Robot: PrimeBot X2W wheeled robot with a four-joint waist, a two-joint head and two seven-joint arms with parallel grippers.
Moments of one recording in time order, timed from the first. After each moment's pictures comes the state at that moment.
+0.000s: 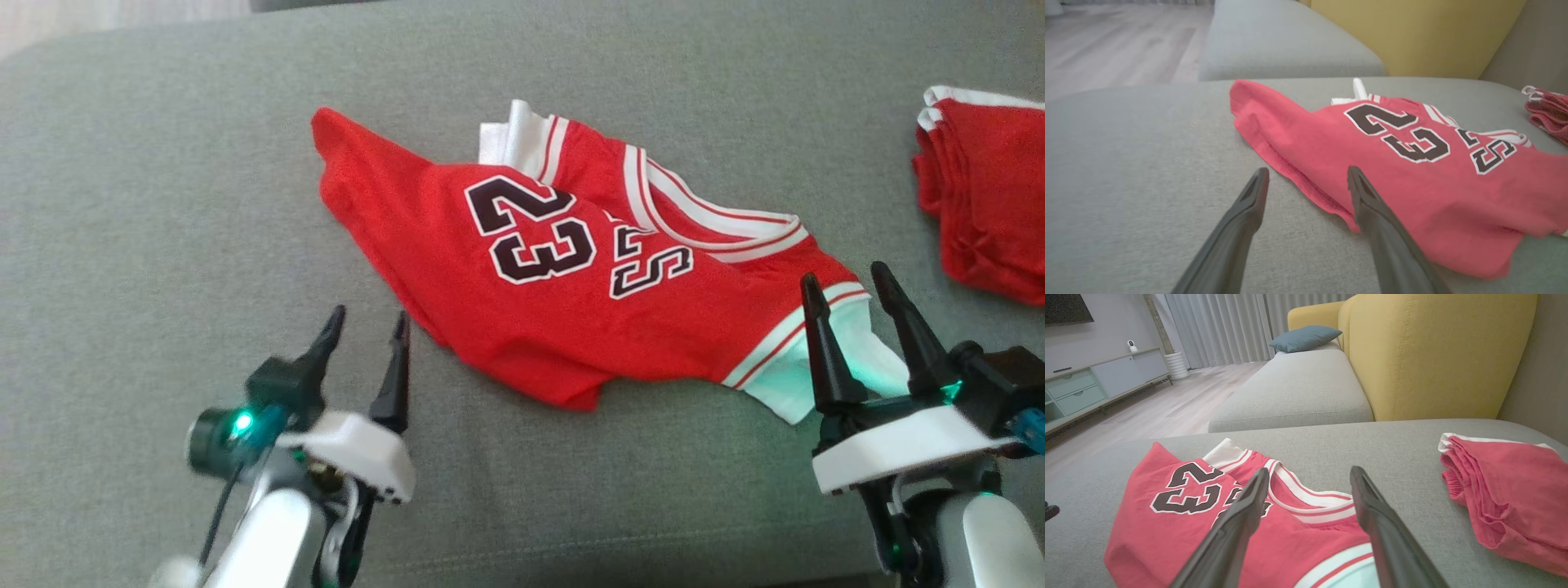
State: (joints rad) left arm -0.12 0.14 -0.39 0.15 -0.25 0.16 -0.12; right arm 0.01 -0.07 0.04 -0.14 0.18 0.13 0.07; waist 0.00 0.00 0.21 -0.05
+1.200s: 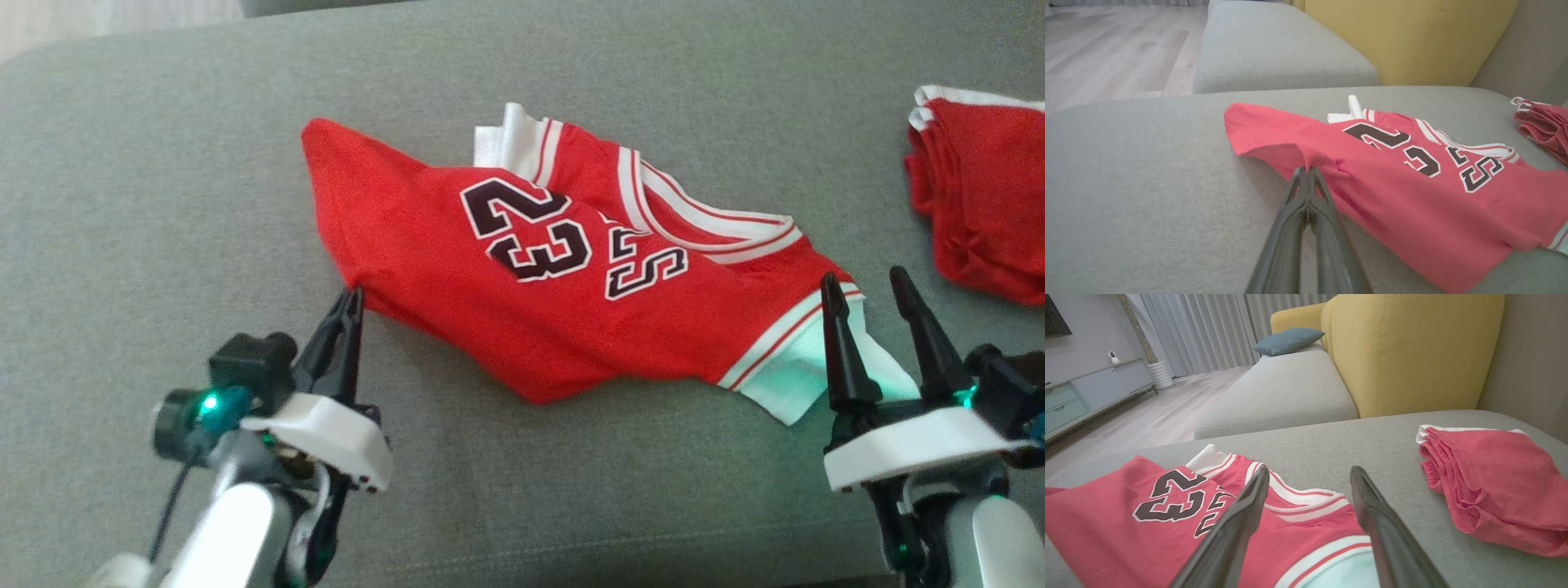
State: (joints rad) left arm -0.15 0.20 -0.40 0.05 -0.31 0.18 -0.03; right arm 0.01 -0.05 -0.01 -0.11 0.20 0.13 0.06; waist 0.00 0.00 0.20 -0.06
